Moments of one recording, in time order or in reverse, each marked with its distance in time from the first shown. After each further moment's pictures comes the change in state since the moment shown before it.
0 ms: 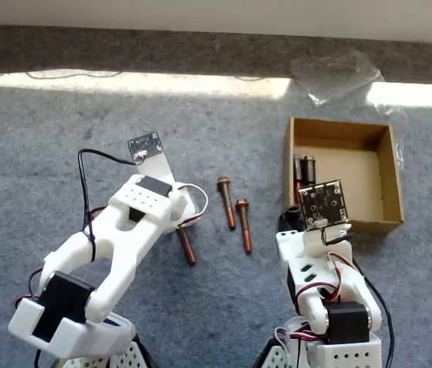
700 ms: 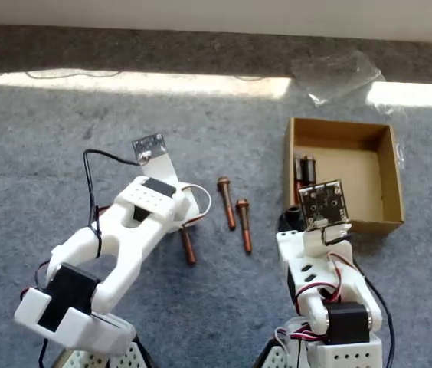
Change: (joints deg) left arm 0.2 6.7 -0.4 -4.7 0.0; right arm 0.0 0.0 0.0 0.0 0.0
